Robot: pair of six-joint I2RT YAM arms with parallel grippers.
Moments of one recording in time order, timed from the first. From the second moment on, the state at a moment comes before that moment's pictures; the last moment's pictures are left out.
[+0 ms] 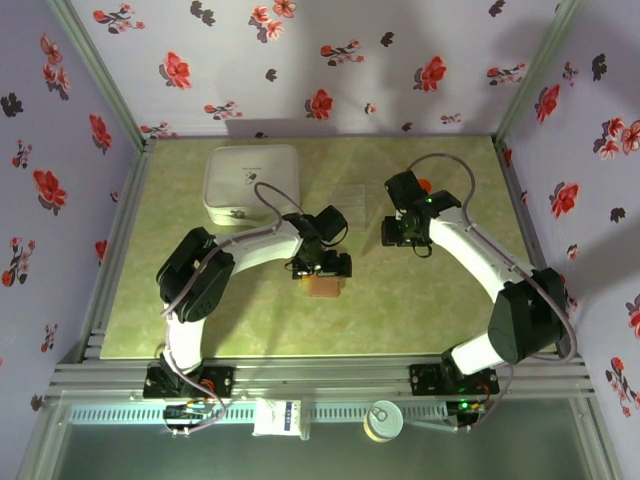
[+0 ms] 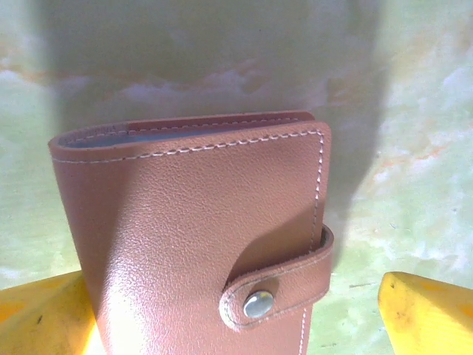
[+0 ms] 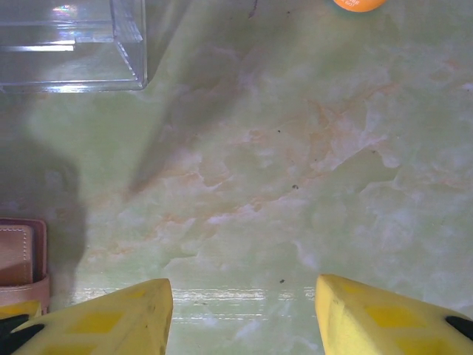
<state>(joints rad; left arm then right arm) -0.88 1.94 1.37 -0.73 0.12 -0.79 0.45 1.48 1.19 -0.94 0.12 0.39</state>
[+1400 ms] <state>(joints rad) -0.67 1.34 0.79 -0.43 0.14 -0.86 0.84 1.64 1.14 -0.78 0.03 0.75</state>
